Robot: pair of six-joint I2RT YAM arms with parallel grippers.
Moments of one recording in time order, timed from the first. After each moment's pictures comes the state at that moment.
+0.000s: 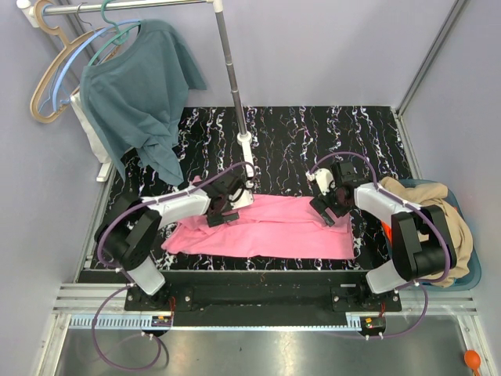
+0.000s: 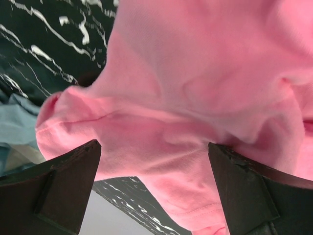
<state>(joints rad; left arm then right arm) -0.66 1.64 0.92 -0.48 -0.34 0.66 0.24 1.52 0.81 -0.49 -0.01 -0.48</state>
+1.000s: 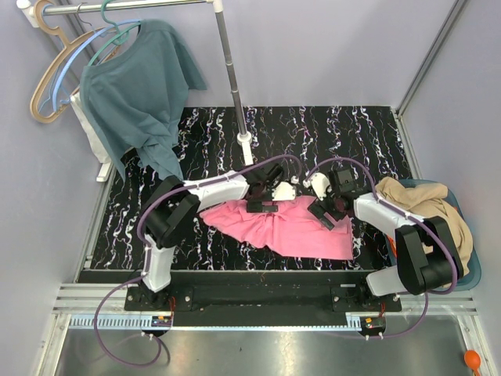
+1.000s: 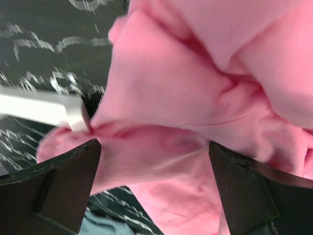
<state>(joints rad) -0.81 1.98 1.38 -0.51 -0.15 0.80 0.30 1.44 0.71 -0.39 0.03 -0.53</state>
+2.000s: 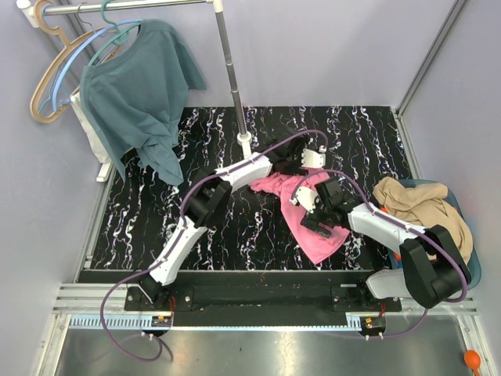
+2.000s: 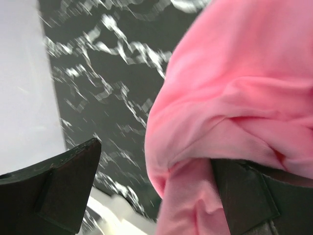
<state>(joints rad) -0.75 2.47 2.06 -0.29 -0.02 1.01 0.47 1.36 0.64 -0.38 0.08 -0.67</state>
